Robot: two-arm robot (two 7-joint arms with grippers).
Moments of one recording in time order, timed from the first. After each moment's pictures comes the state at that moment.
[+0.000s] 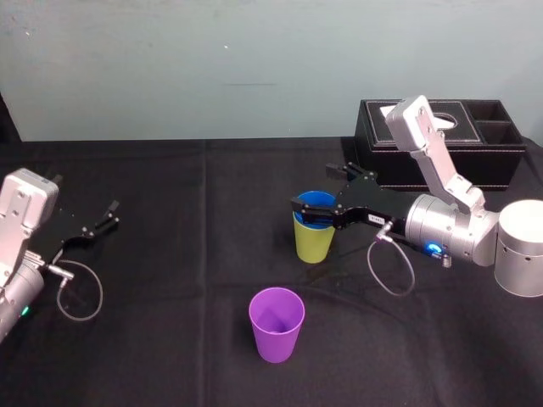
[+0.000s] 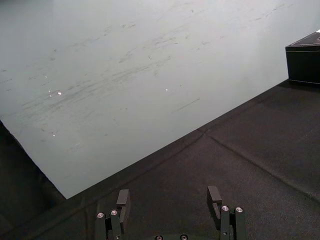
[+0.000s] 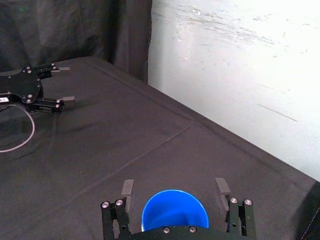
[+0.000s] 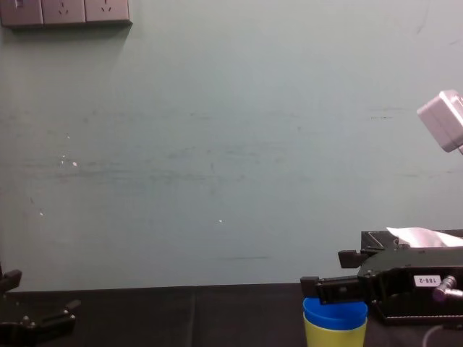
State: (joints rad) left arm -0.20 0.60 0.45 -1.41 -0.25 -0.12 0.03; right arm 0.44 0.47 -0.48 -1.36 0.38 0.17 0.53
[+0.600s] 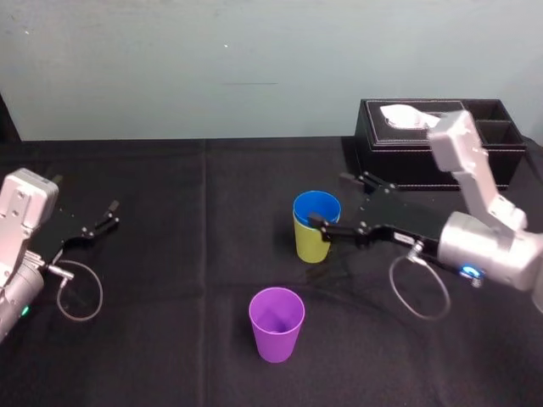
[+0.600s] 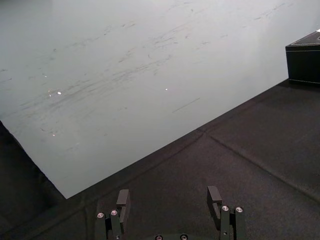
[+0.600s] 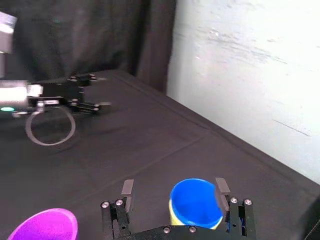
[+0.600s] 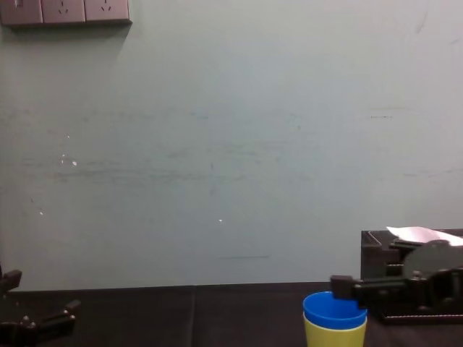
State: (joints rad) left arm -0.20 0.60 0.45 -1.41 -0.25 -0.12 0.03; right arm 0.32 0.58 -0.43 -1.51 0.44 0.10 0.60
